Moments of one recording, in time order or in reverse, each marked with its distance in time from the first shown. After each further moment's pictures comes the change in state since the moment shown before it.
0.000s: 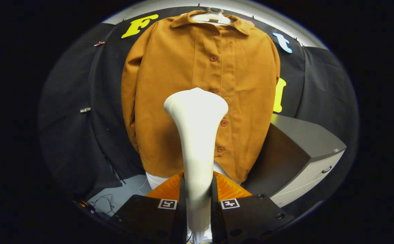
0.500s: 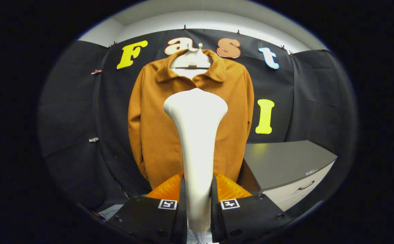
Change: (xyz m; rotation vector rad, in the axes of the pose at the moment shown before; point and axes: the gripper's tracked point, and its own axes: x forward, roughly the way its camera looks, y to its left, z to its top) arm -0.100 -0.040 0.126 0.082 -0.201 0.014
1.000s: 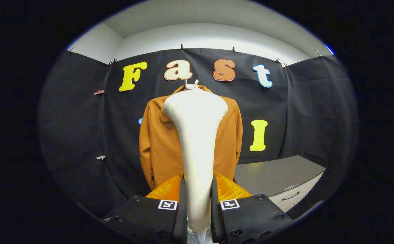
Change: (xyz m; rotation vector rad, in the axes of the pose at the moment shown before) arm -0.066 0.005 0.086 0.026 -0.095 0.000
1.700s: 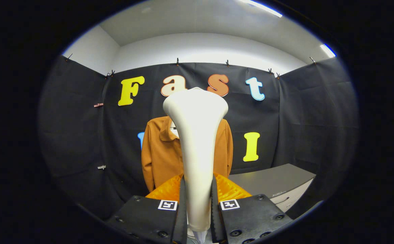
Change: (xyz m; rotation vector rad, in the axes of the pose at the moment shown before) arm -0.041 -0.010 0.056 0.014 -0.087 -0.036
